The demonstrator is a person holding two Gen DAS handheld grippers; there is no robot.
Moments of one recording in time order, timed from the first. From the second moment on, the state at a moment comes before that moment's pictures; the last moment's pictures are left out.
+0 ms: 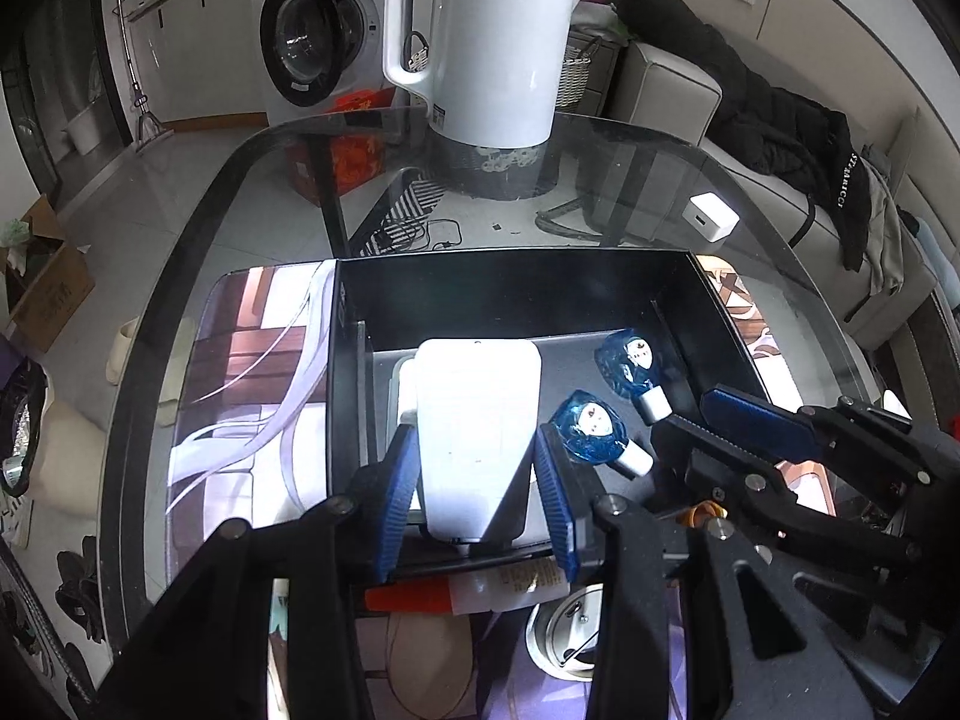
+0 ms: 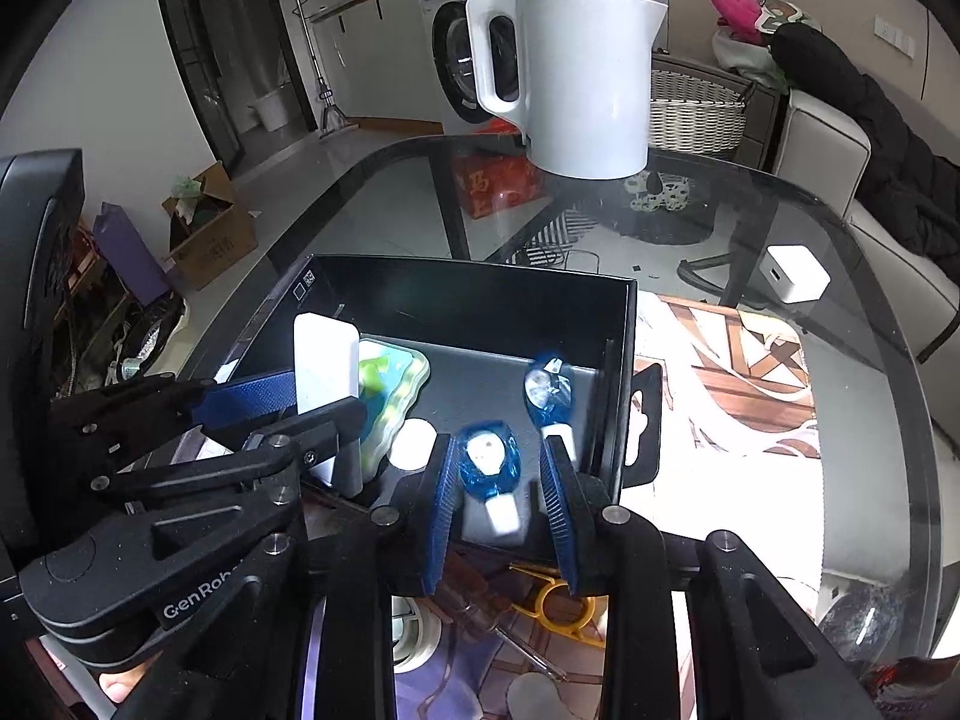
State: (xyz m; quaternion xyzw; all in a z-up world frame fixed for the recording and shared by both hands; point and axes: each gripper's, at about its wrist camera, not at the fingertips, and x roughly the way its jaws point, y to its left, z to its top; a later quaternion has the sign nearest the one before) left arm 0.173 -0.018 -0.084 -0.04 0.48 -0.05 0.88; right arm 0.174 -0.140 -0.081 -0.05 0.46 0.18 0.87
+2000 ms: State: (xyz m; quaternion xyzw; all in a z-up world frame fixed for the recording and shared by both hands) left arm 0.126 0.010 -0.095 -0.01 0.52 -0.10 0.85; right arm 0.120 -0.150 -0.083 -0.12 0.50 0.24 0.82
